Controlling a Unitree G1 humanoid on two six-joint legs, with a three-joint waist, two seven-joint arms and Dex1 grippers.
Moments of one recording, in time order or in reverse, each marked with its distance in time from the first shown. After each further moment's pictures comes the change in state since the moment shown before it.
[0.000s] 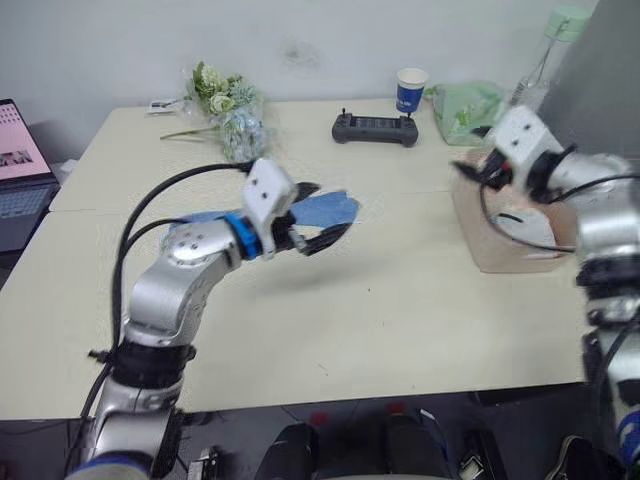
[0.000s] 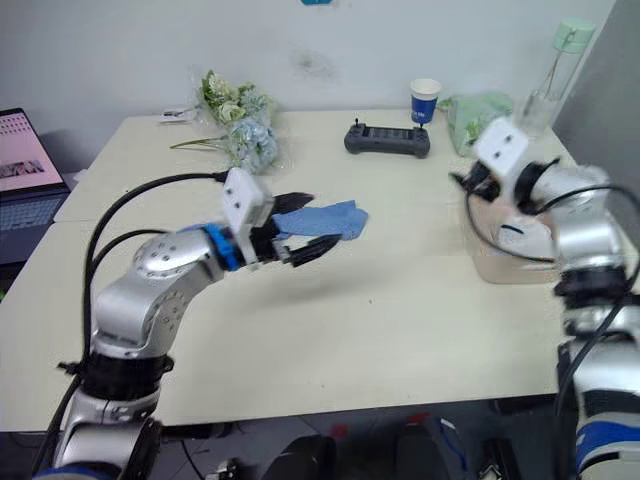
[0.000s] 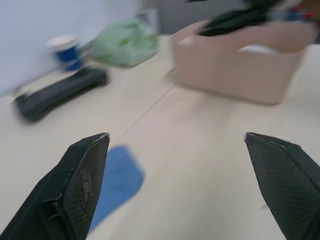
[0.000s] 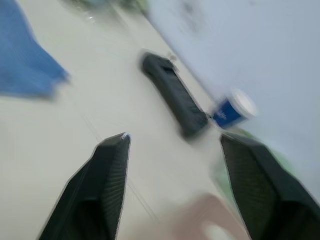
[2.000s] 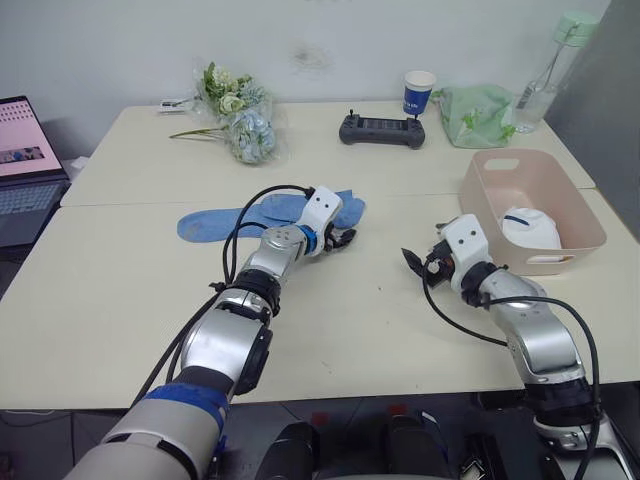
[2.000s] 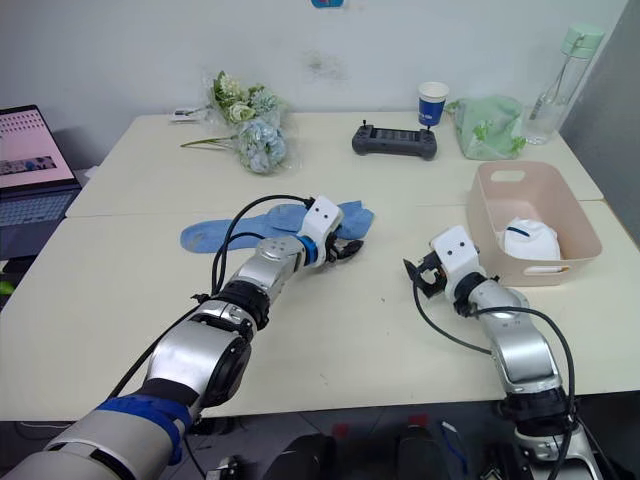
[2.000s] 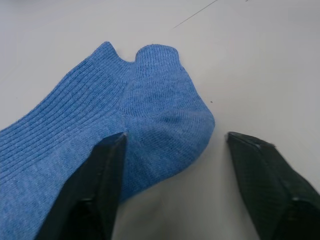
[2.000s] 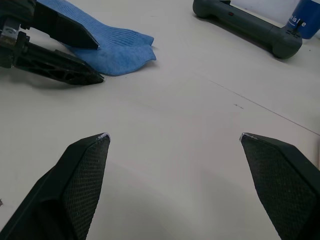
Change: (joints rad) left arm -0.658 -0.371 -0.122 1.543 0.375 -0.616 0.152; right arm 0.425 0.162 0.031 -0.439 0.050 0.348 -0.360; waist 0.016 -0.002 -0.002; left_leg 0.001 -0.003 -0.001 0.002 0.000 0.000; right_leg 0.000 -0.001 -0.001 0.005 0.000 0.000
